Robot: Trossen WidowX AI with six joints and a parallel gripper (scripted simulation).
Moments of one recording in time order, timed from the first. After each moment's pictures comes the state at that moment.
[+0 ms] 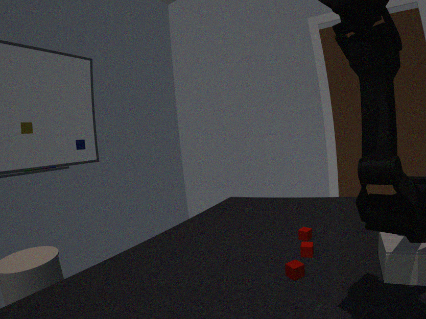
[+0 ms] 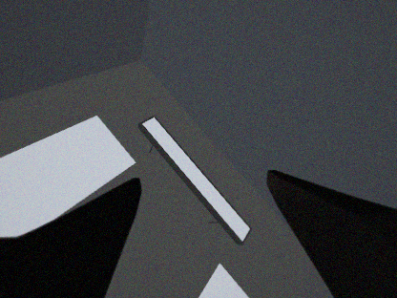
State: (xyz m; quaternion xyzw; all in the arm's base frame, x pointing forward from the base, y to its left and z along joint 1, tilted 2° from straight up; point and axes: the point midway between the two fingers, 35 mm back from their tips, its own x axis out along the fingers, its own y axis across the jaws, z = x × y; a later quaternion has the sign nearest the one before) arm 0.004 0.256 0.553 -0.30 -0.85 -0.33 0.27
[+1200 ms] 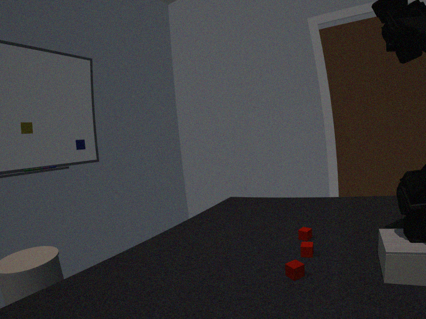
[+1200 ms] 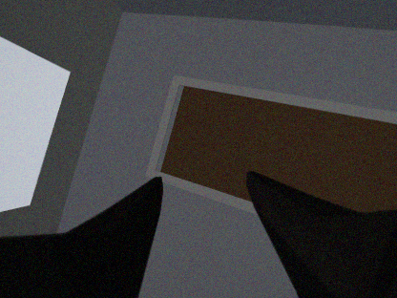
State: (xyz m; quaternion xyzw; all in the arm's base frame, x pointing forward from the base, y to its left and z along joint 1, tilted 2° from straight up) arm -0.044 -0.152 0.548 0.24 -0.60 -0.55 0.53
